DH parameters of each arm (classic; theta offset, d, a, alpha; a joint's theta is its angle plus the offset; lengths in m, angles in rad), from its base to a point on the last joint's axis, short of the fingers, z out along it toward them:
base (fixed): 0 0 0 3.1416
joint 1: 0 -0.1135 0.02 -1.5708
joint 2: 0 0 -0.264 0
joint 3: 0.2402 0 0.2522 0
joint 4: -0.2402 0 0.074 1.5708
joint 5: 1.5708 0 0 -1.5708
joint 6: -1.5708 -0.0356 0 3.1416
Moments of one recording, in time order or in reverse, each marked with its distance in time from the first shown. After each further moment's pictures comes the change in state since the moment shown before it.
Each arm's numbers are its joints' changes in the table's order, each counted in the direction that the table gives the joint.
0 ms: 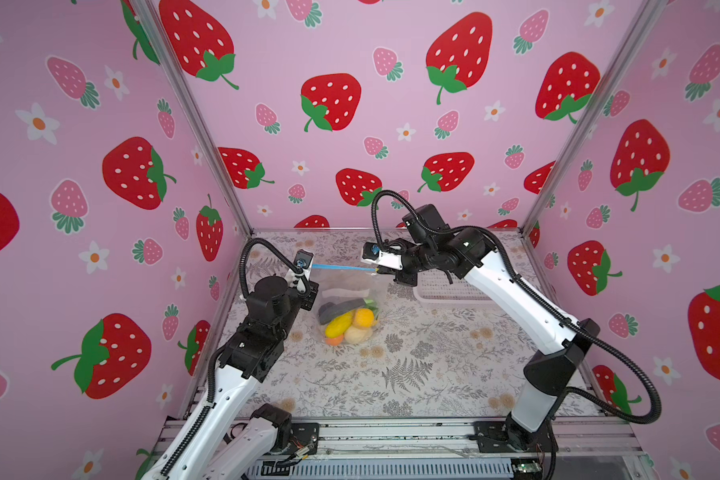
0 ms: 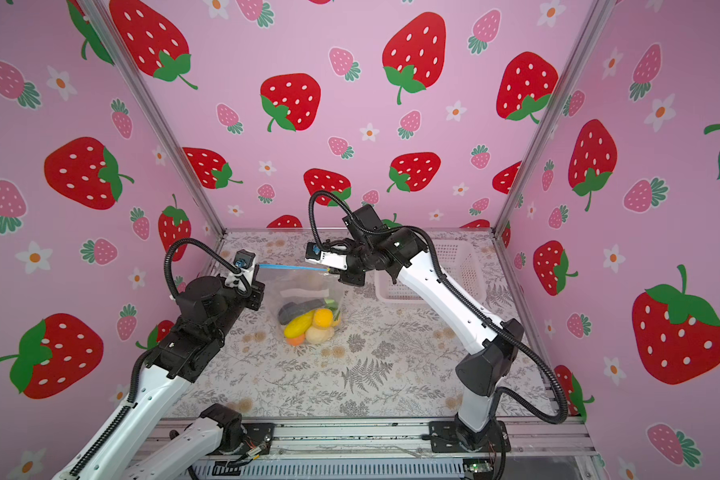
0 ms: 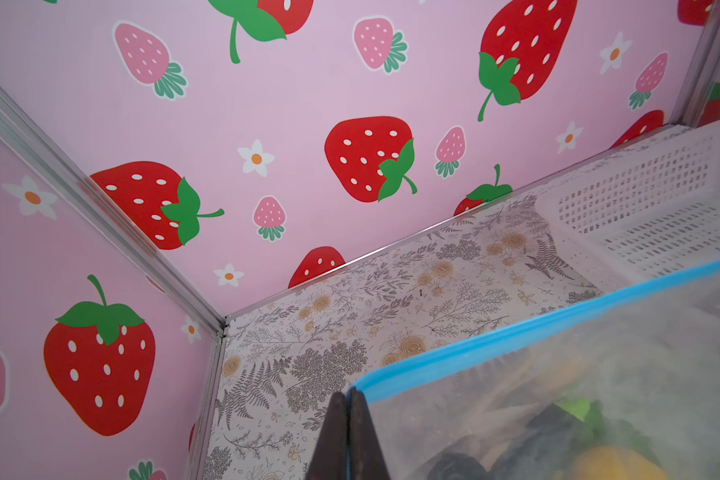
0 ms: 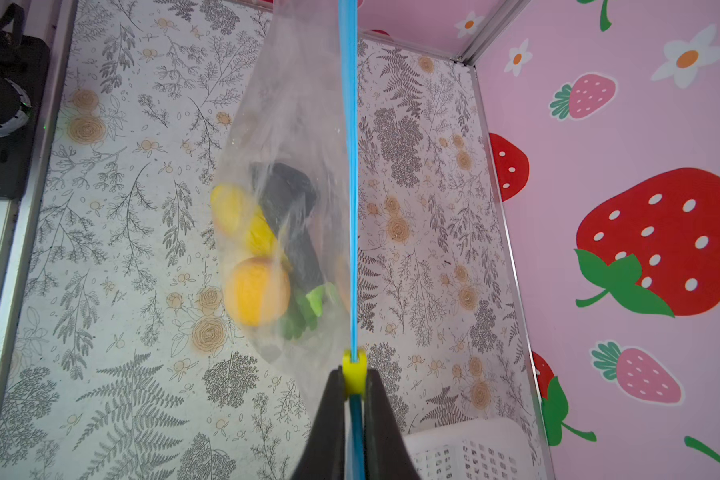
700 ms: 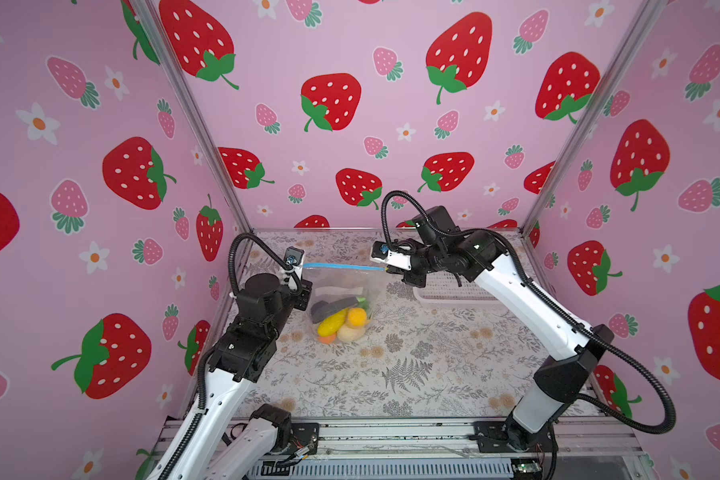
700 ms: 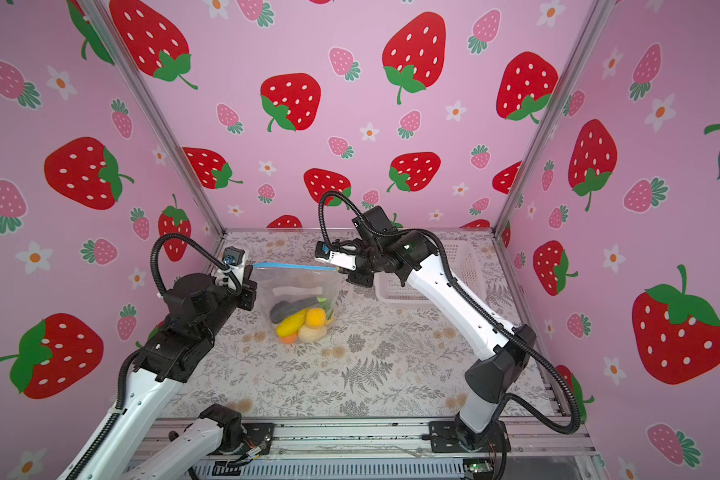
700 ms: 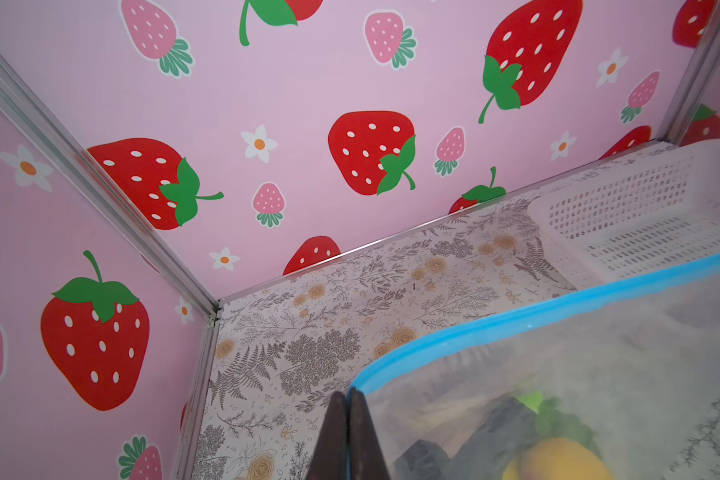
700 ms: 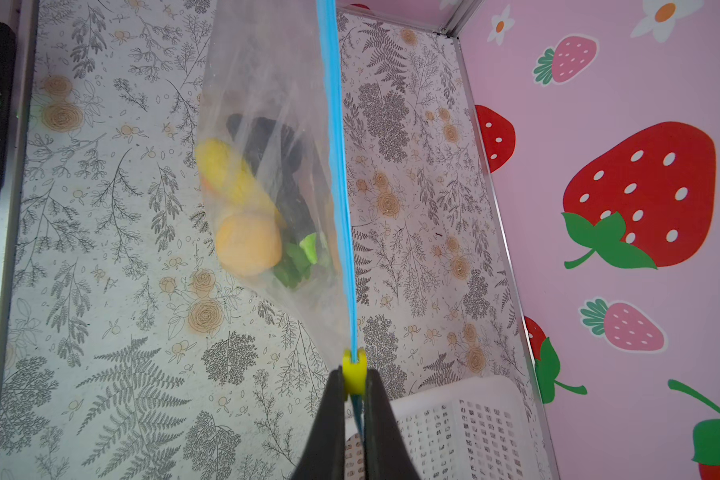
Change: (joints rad) left arm -0.031 0.030 0.089 -0.143 0.066 0.069; right arm -0.005 0.063 -0.058 0.011 0.031 -0.027
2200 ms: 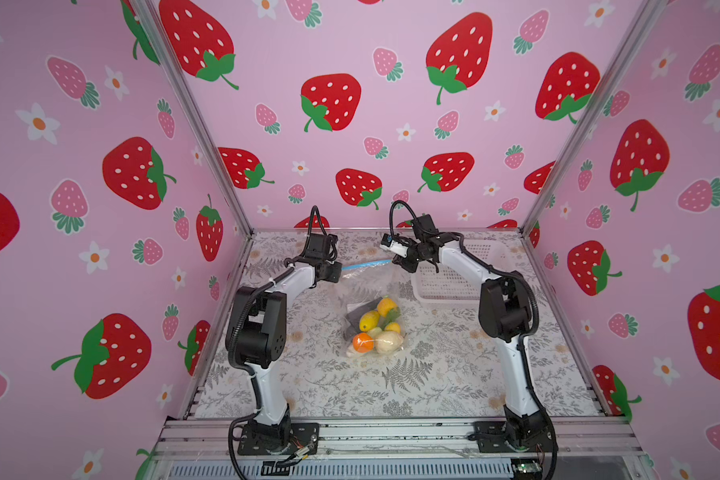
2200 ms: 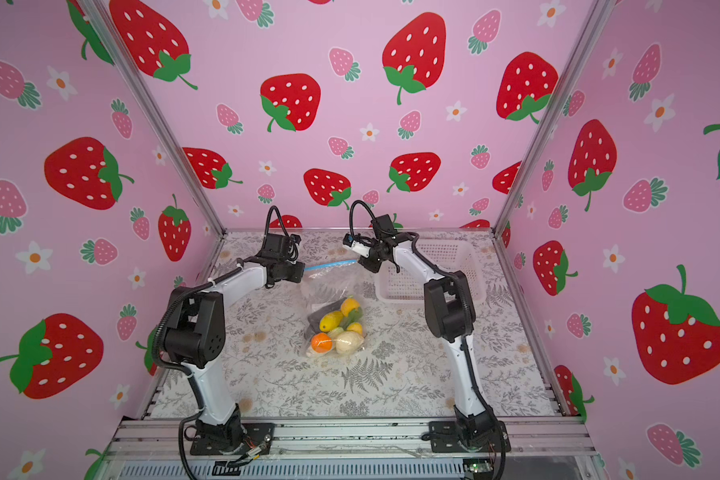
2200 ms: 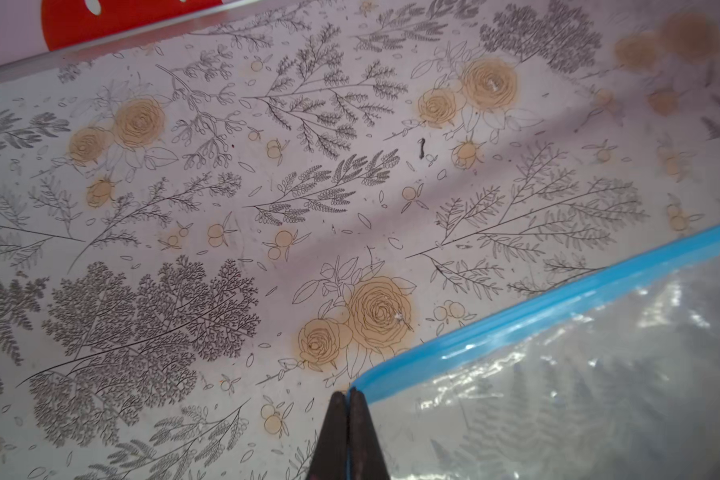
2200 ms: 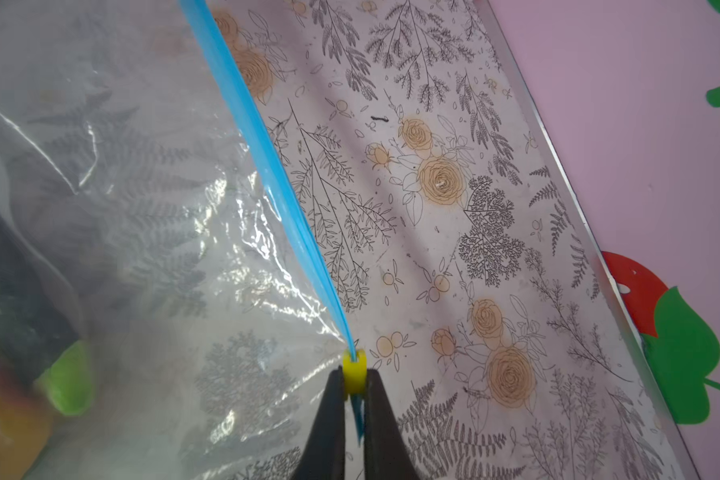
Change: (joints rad) left arm -0.116 -1.172 0.432 0.072 0.151 0.147; right arm 0.328 -0.645 0.113 0.399 -0.129 0.028
